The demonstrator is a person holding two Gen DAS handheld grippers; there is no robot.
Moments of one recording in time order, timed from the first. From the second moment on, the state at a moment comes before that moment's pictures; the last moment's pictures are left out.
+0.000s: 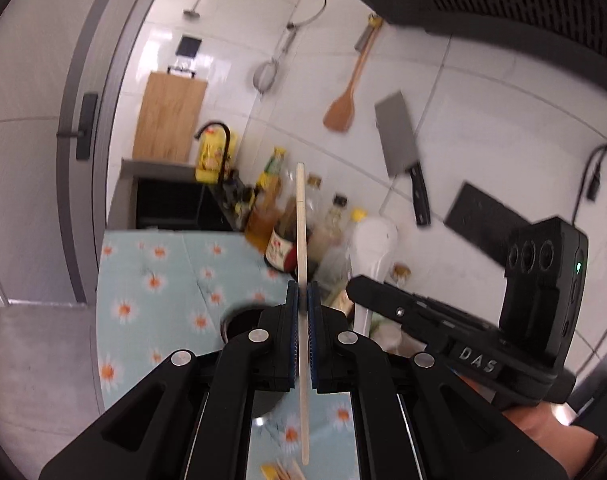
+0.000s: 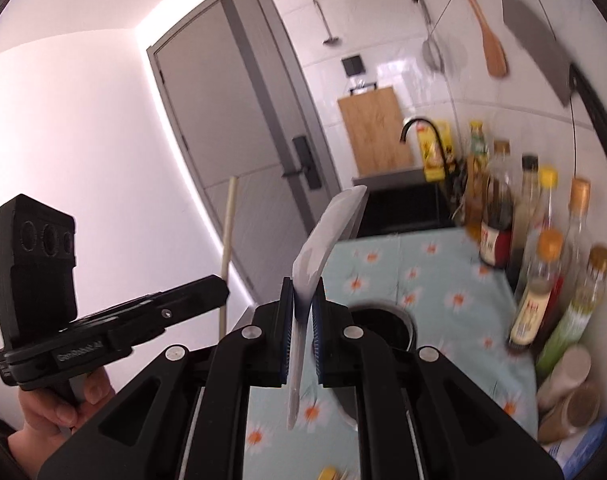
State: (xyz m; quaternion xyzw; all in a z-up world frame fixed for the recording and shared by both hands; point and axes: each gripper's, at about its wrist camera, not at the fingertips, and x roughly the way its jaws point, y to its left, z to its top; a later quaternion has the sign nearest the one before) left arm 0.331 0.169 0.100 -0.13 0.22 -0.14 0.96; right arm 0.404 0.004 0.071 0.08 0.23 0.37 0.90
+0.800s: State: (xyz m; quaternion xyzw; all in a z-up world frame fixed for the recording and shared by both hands) left arm 0.415 0.164 0.047 -0.13 0.17 -0.15 0.97; right arm 0.484 0.025 0.005 0.09 0.27 0.33 0.90
